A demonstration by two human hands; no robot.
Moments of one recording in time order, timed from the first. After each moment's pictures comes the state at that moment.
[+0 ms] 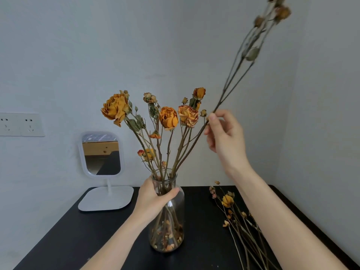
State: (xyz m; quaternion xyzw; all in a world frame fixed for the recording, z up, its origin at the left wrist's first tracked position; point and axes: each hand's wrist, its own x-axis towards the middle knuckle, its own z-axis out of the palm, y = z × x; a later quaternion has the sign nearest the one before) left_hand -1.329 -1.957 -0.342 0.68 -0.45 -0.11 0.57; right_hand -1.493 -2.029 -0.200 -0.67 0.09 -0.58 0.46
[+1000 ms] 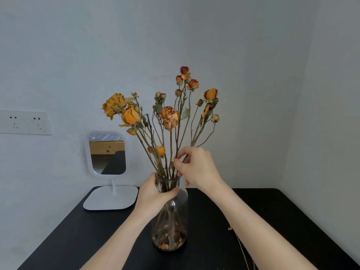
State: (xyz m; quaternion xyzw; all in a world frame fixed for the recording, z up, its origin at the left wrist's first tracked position) left_hand -1.316 -1.954 -0.337 0.69 -0.44 -0.07 0.56; right_hand -1.441 -2.014 -0.243 -0.86 0.25 -0.36 0.27
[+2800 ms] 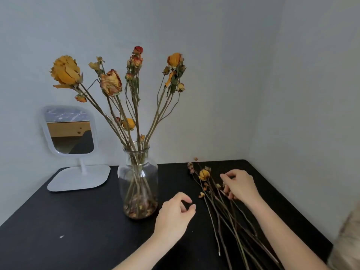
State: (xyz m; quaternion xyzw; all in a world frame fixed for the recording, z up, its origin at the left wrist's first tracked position) left_hand -1.441 -1.962 -0.400 0.73 -0.51 -0.15 0.42; right_hand -1.582 -2.105 -0.354 -0.74 0.52 -0.27 0.32
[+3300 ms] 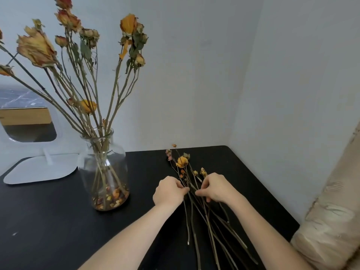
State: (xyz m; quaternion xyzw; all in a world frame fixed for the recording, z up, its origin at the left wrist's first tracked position) left_hand -1.478 -2.048 -0.411 0.82 -0.43 -0.19 0.33; right_hand -1.601 -2.119 -0.382 -0.81 0.51 -0.02 0.29
